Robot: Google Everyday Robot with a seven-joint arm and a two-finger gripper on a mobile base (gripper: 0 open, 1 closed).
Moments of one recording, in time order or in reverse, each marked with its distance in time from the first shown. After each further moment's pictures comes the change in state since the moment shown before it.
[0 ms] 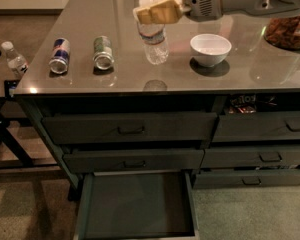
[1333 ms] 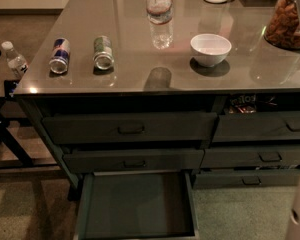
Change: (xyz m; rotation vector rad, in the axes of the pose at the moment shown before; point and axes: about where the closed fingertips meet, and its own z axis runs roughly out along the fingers) arm 0.001 -0.087 0.000 -0.009 -0.001 0.112
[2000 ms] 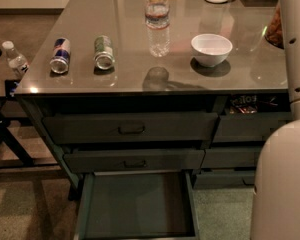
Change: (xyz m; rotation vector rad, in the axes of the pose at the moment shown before) arm 0.017 -0.016 0.010 -0.074 0.017 0.139
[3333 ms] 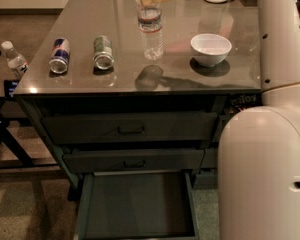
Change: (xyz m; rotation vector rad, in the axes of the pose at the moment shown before) arm 0.009 -0.007 0.031 -0.077 0.058 0.030
